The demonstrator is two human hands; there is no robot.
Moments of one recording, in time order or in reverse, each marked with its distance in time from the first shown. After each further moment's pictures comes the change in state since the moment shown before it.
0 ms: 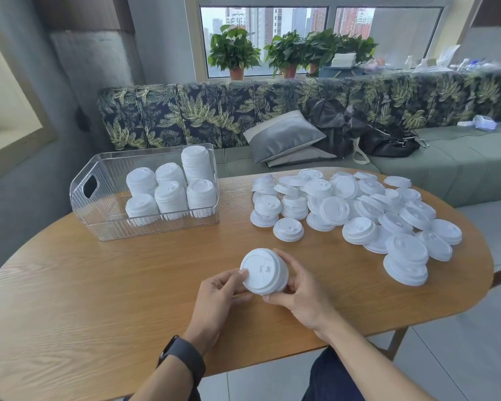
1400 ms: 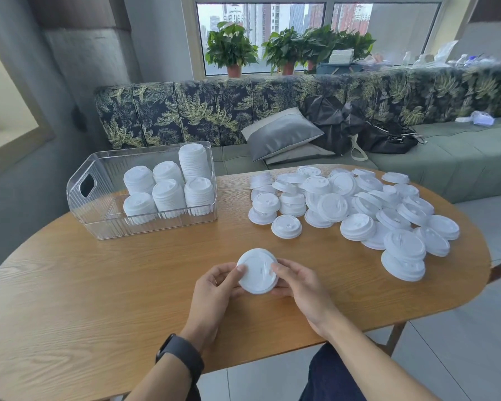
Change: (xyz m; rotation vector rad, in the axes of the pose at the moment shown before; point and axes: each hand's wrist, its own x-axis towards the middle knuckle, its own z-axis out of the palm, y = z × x) left_hand 0.005 -0.008 -0.001 -0.048 0.097 0.030; right_hand 0.000 -0.005 0.002 0.262 0.053 0.065
